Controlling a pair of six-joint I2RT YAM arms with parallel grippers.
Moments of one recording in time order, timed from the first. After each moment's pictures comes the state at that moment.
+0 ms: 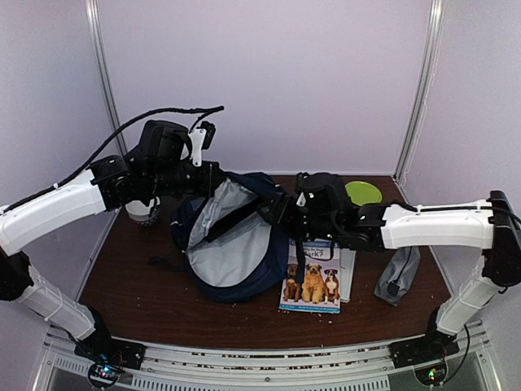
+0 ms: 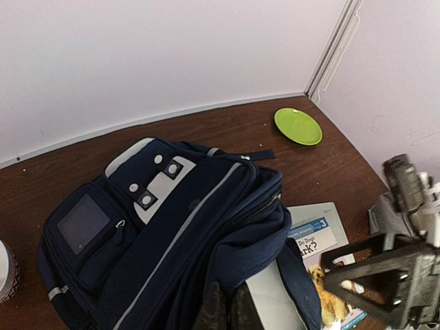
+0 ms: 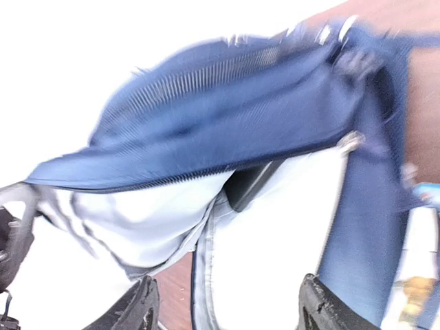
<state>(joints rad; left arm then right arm) -0.85 1.39 1.35 -0.41 -0.19 -0.36 0.99 1.57 1.11 0.05 0.18 1.07</state>
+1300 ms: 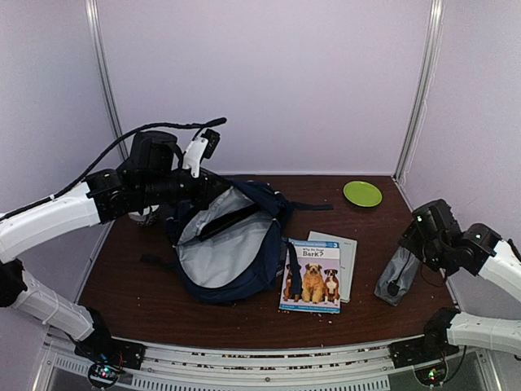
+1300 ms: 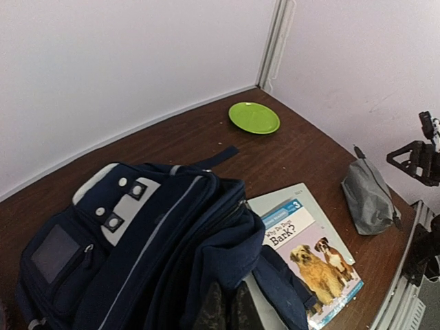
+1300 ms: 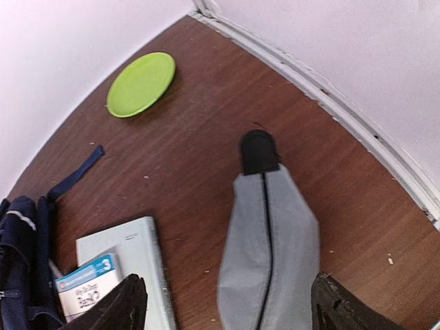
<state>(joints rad) -0.83 1.30 1.21 -0.28 -0.01 -0.18 0.56 0.77 0.70 -0.83 0.61 1.07</state>
